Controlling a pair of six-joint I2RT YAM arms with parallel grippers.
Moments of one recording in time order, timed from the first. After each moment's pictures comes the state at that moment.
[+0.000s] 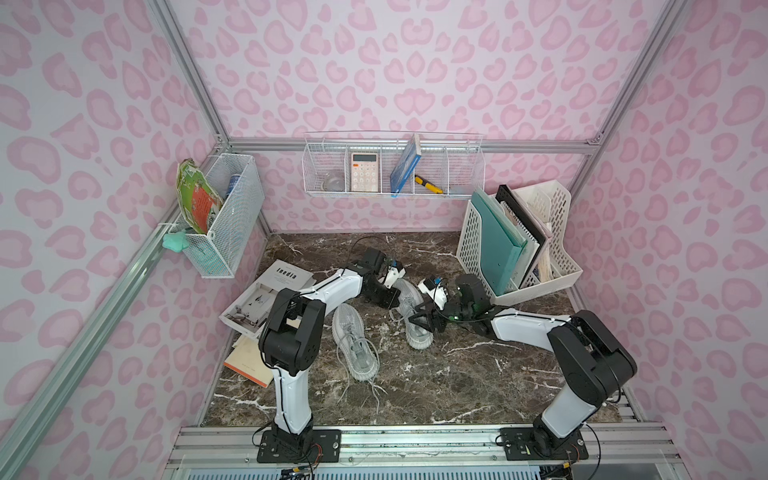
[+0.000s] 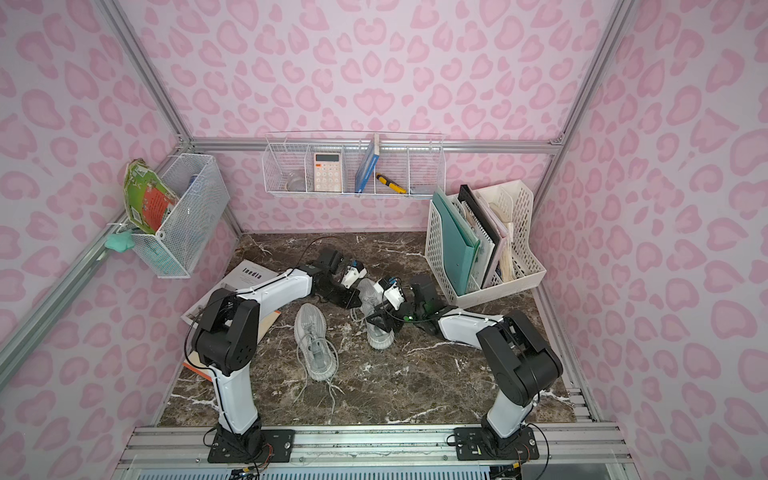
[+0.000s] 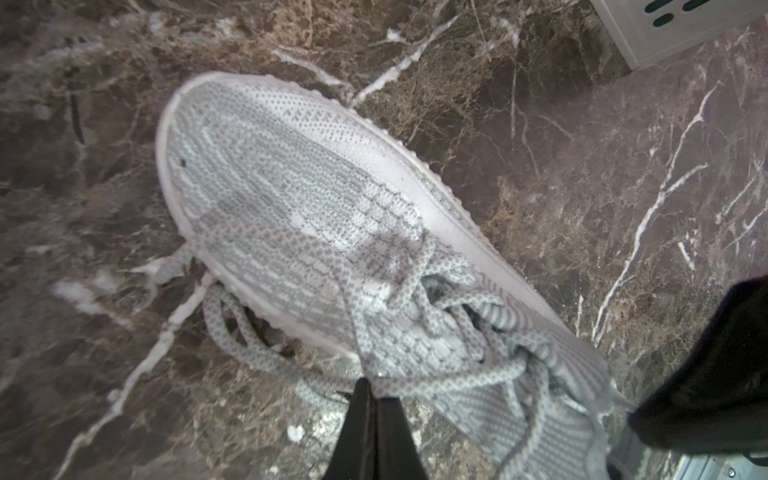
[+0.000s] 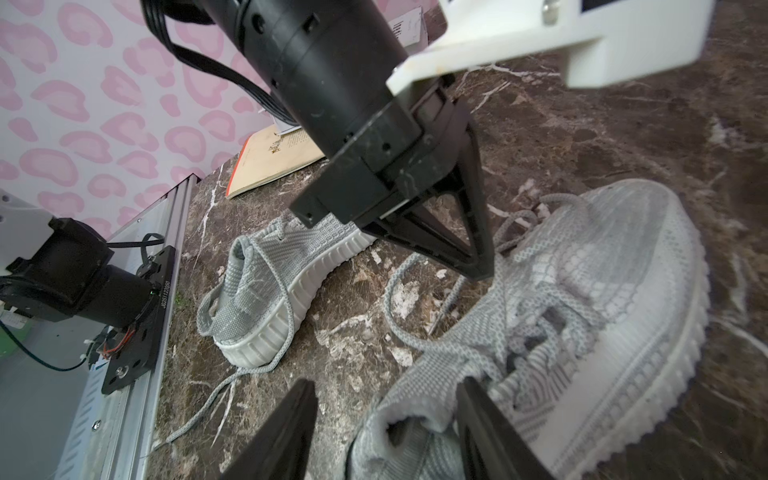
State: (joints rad) left arm -0.40 1.95 1.38 -0.58 0.43 0.08; right arm 0.58 1.69 0.82 0.31 -0.73 0.02
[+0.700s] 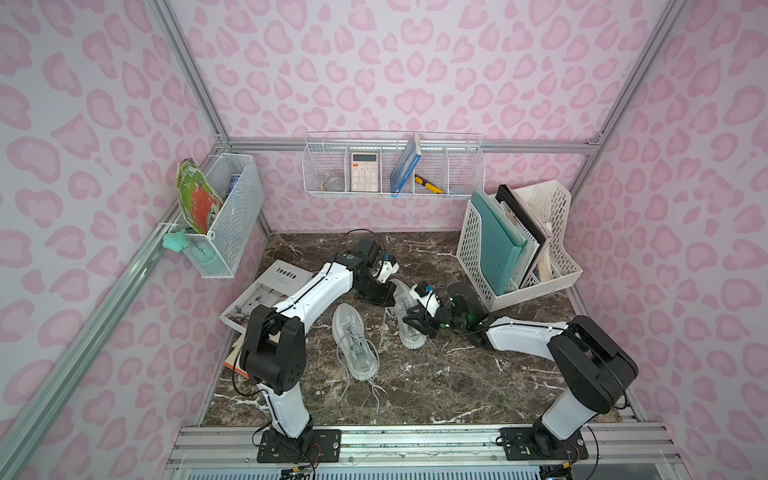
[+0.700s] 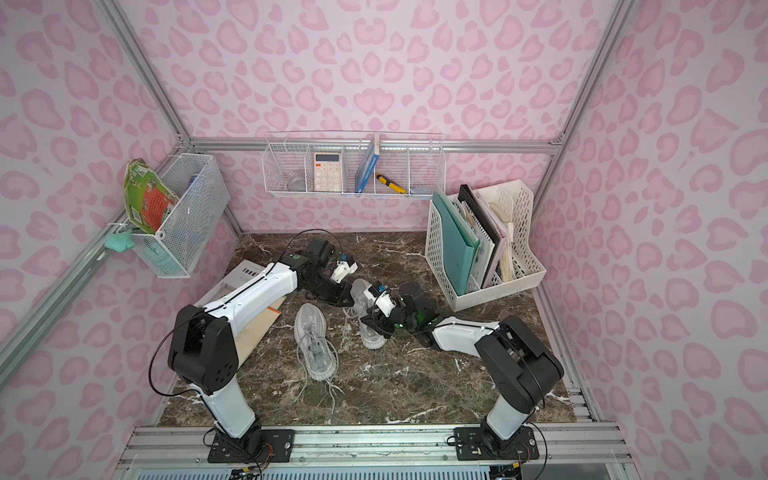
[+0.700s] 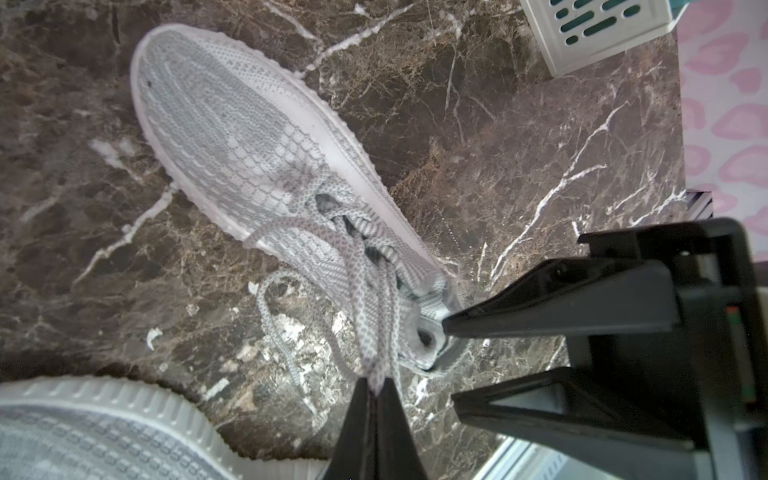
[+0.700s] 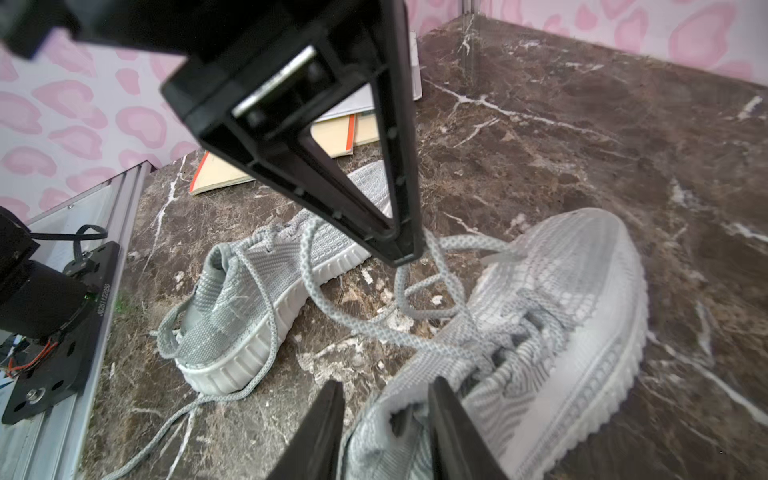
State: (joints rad) left arm -0.40 1.79 1.48 -0.91 0.45 -0.05; right arm 0.69 1.65 0.76 0.45 -0.53 -0.02
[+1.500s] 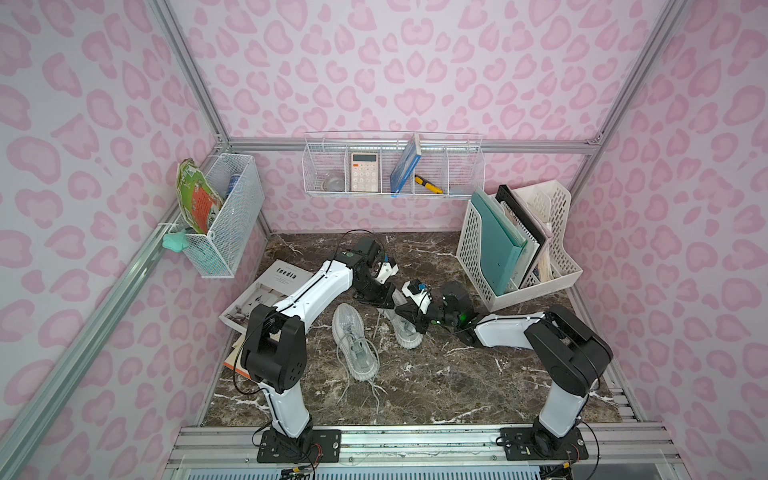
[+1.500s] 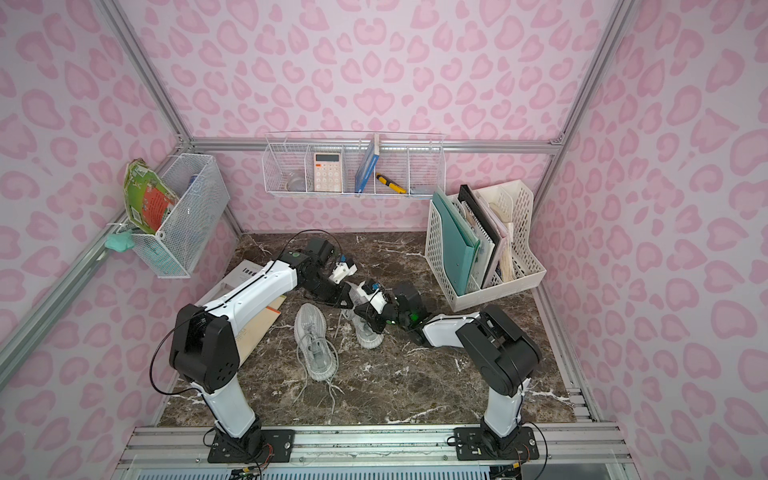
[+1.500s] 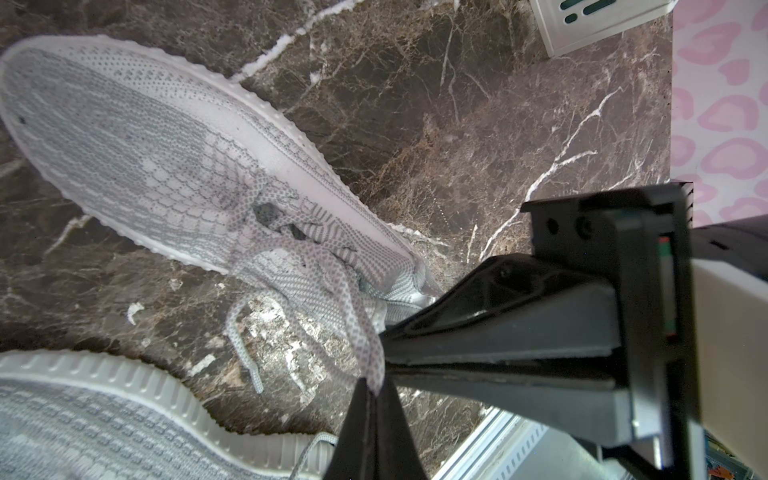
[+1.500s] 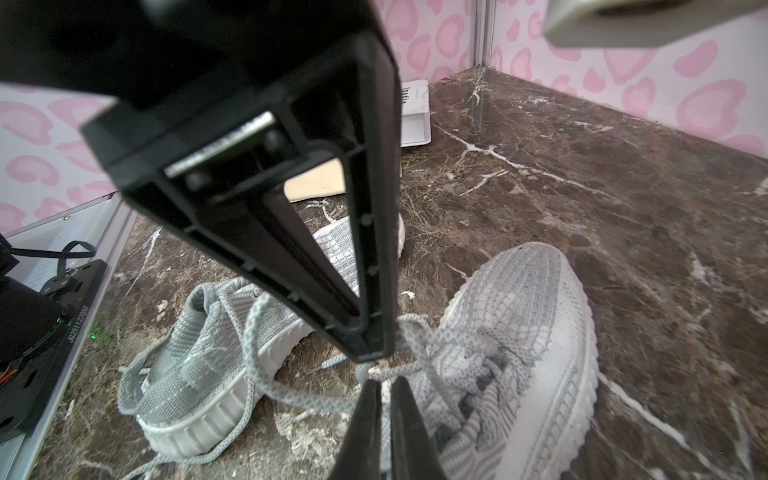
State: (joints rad) left arm -0.40 1.80 1.50 -0.97 0.48 -0.05; right arm 0.71 1.82 0.84 0.62 -0.56 -0.02
